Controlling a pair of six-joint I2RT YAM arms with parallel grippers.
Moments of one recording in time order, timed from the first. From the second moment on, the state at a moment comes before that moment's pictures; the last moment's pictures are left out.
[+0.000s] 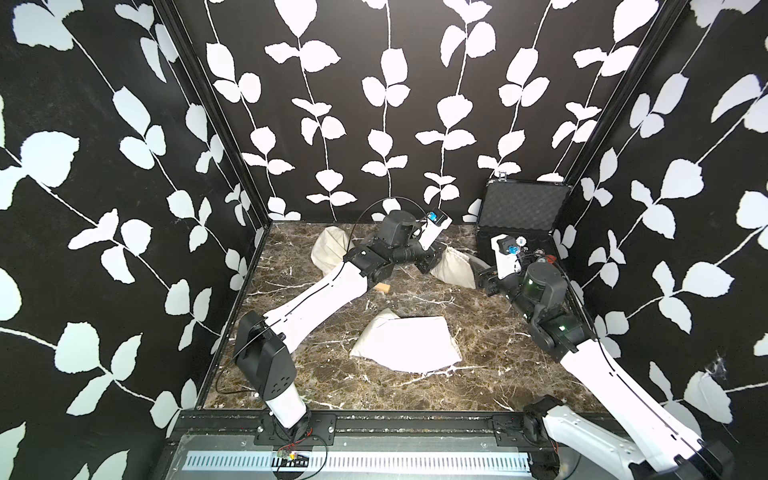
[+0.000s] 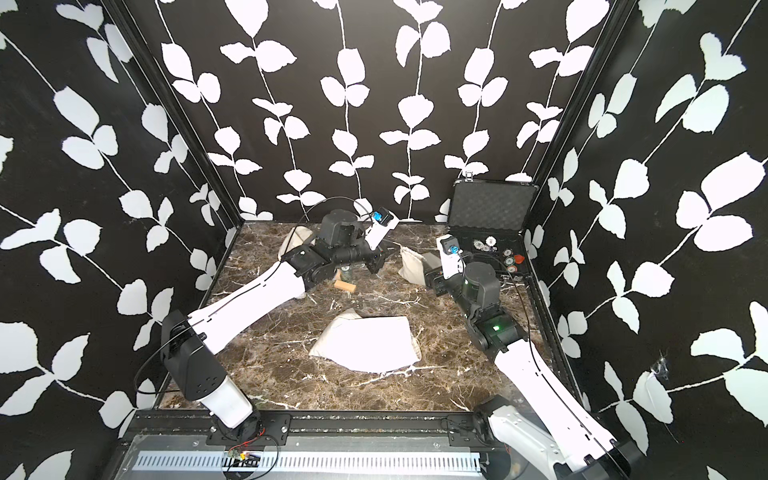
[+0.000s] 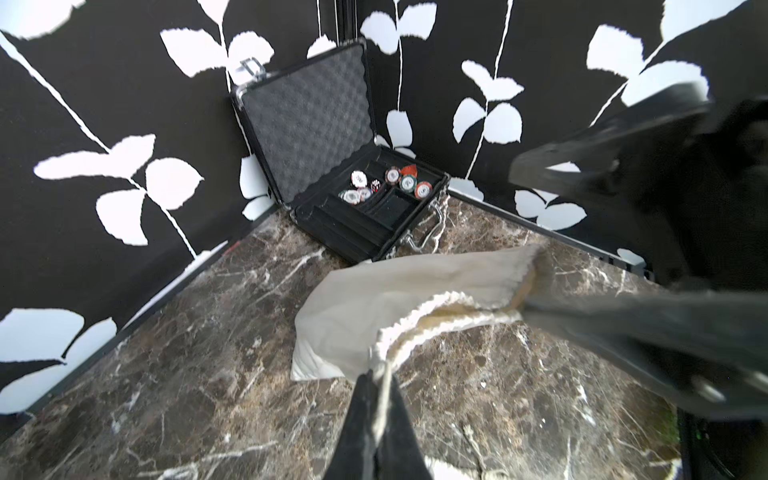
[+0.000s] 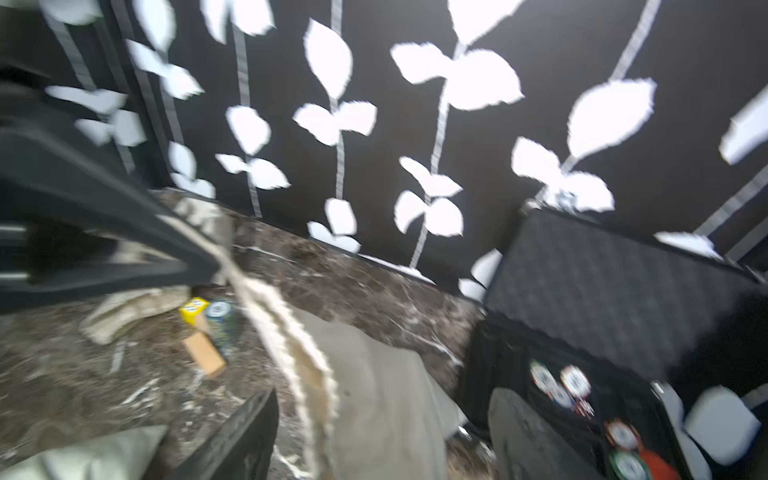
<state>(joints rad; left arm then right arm) -0.77 1.66 1.59 -0.34 0.29 0.11 0.46 0.93 0.84 -0.06 0.01 -0.17</state>
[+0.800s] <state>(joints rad) -0.48 1.46 1.59 -0.41 0.40 -0.15 0.39 1.28 0.88 0.09 0.21 -0.27</state>
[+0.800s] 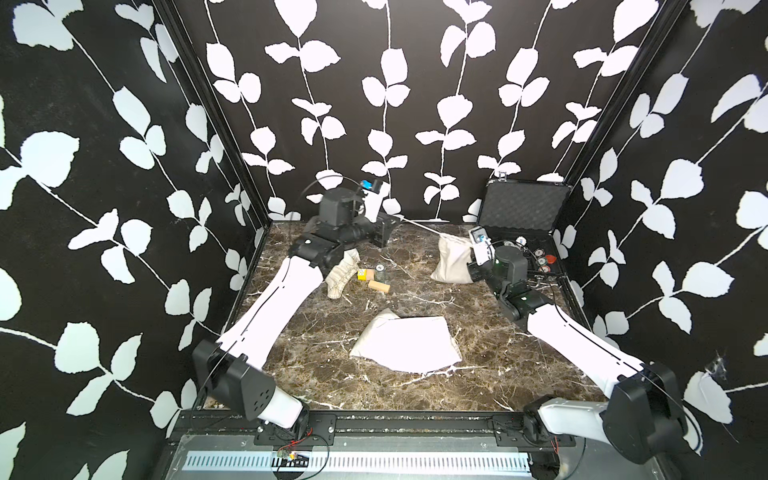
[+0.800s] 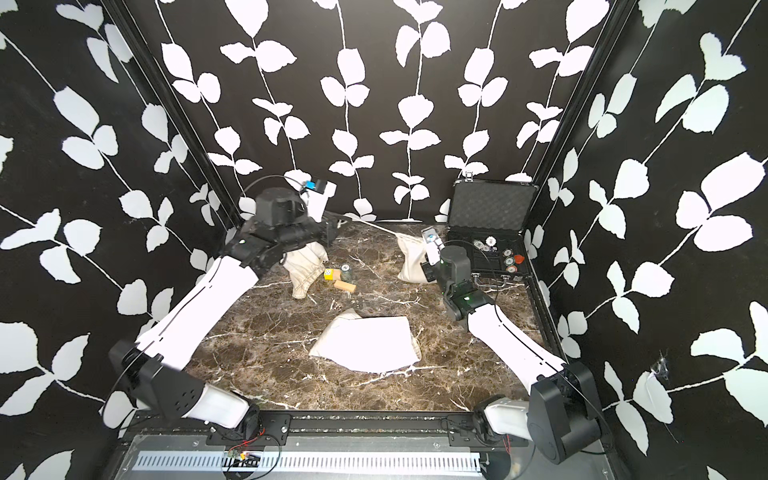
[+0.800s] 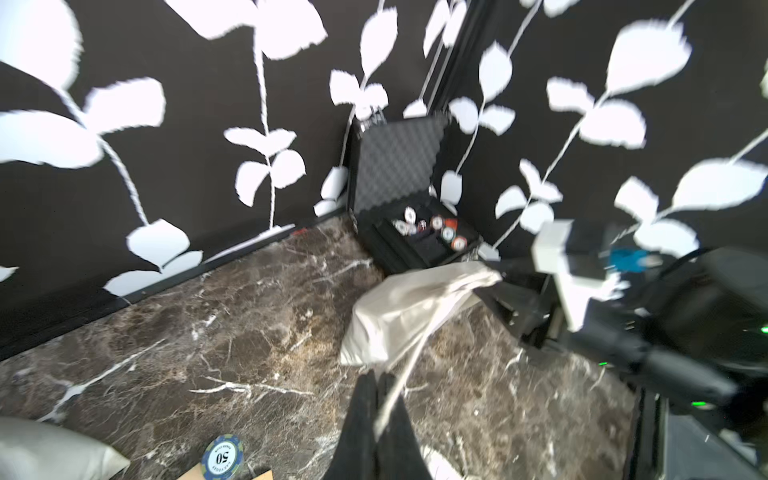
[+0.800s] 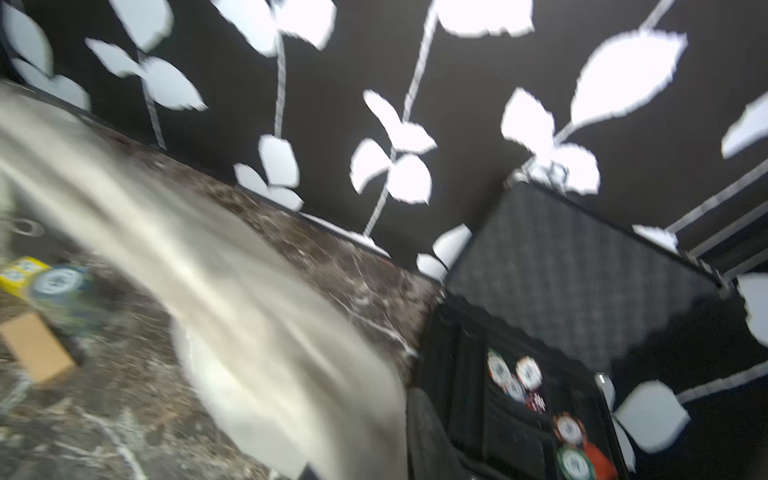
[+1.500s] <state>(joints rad) -0.47 1.51 1.63 -0.27 0.57 -0.35 0.64 1.36 1.17 0.20 -0.24 -0.11</state>
